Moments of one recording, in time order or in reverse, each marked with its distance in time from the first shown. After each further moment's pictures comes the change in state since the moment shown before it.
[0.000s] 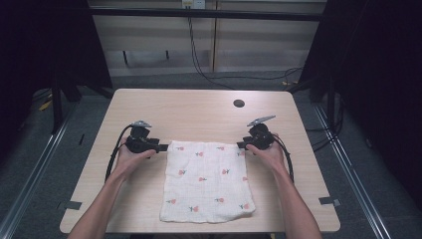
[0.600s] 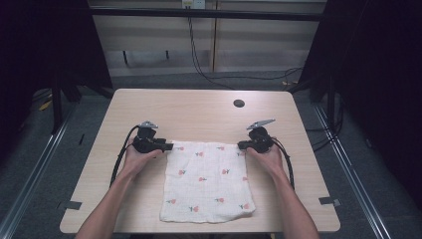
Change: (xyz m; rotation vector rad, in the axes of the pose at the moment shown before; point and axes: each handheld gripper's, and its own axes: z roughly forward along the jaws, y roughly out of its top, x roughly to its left) left arm -0.005 0.003 0.021 -0.017 0.001 0.011; right arm 0.005 -0.009 0.004 -0.028 0.024 -0.005
